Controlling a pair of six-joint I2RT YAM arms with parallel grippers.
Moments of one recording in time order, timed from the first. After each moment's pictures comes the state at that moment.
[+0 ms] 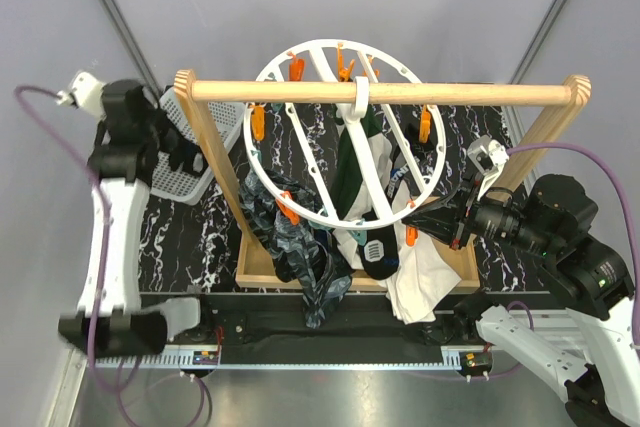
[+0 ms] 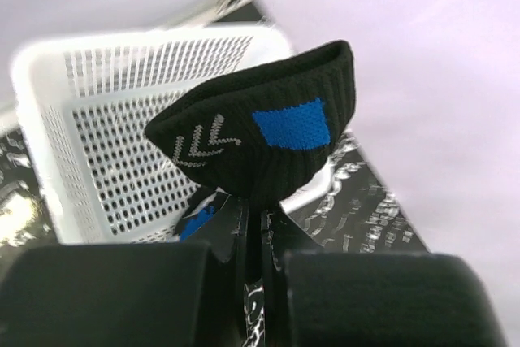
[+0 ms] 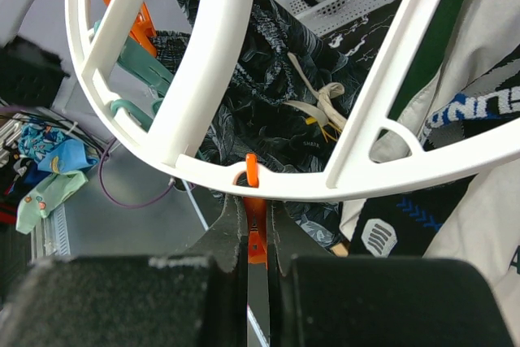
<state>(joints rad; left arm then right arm) 0.07 1.27 1.47 -0.66 -0.45 -0.80 0.56 0.69 1.30 -0.79 -0.51 0.34</state>
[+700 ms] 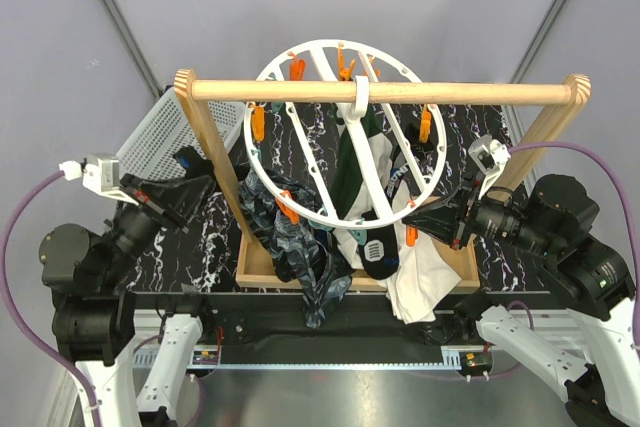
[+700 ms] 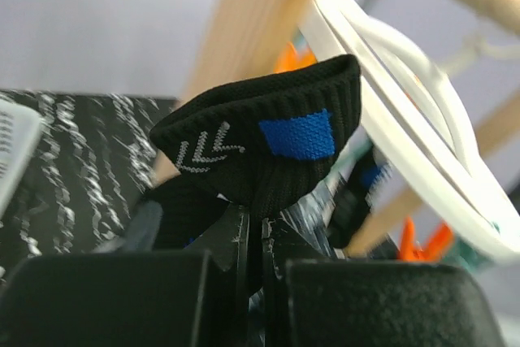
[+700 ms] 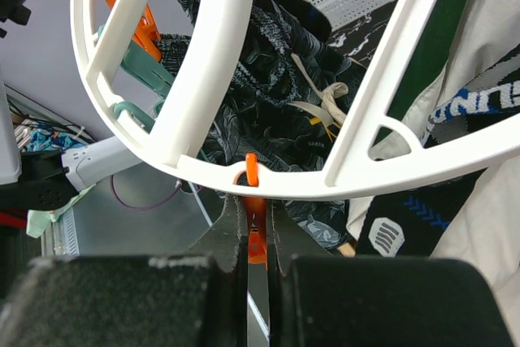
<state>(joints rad) 0.03 0.50 1.23 -0.60 0.53 -0.53 0.56 0.69 1.30 -0.79 -0.51 0.37</state>
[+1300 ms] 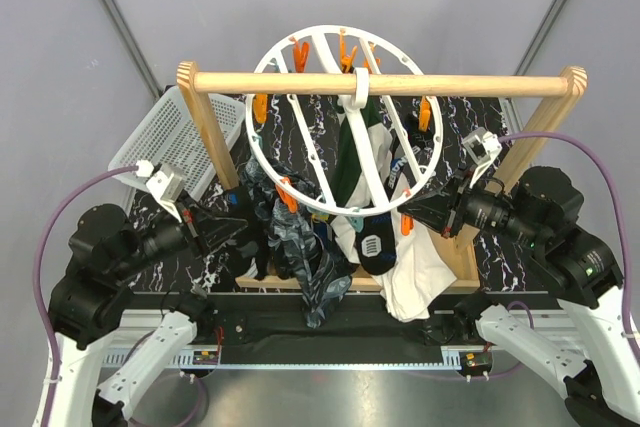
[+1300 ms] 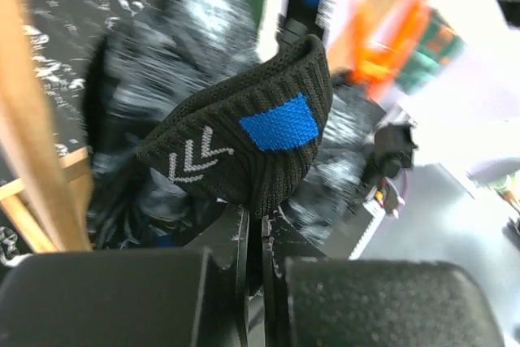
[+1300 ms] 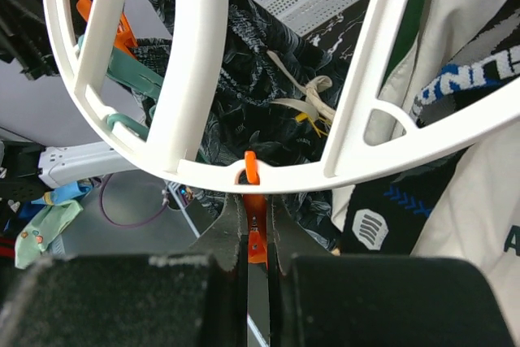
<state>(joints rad) -0.38 0.51 1.16 -0.82 0.54 -0.33 0.56 0.73 1.29 -0.76 -0.44 0.41</state>
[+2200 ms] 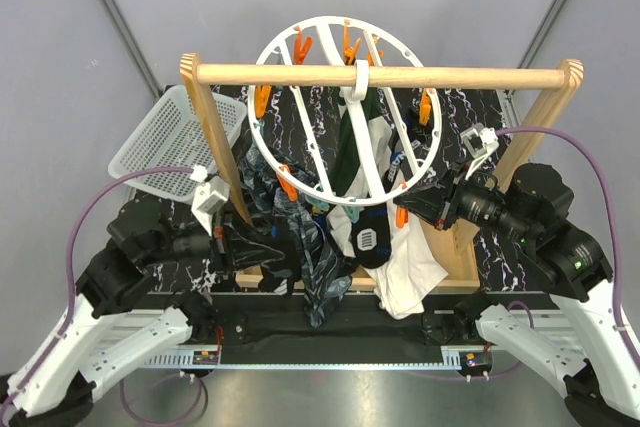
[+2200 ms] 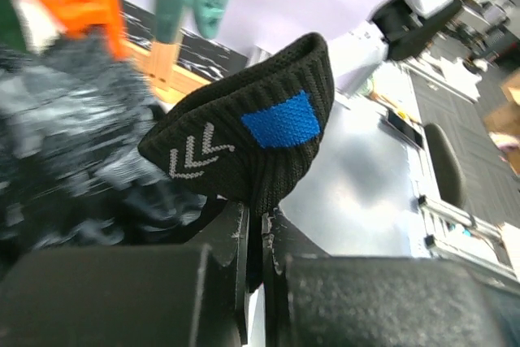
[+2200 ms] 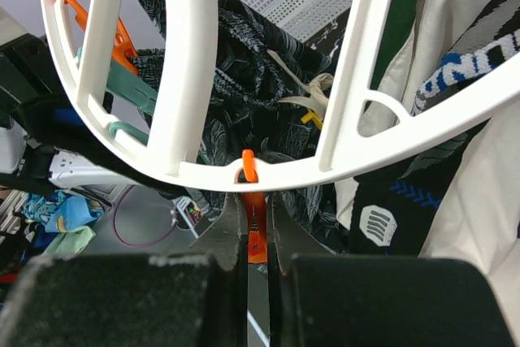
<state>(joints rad) -0.68 0.53 0.99 -0.52 0.74 -0.40 0.56 0.73 1.24 -0.69 -0.38 0.49</state>
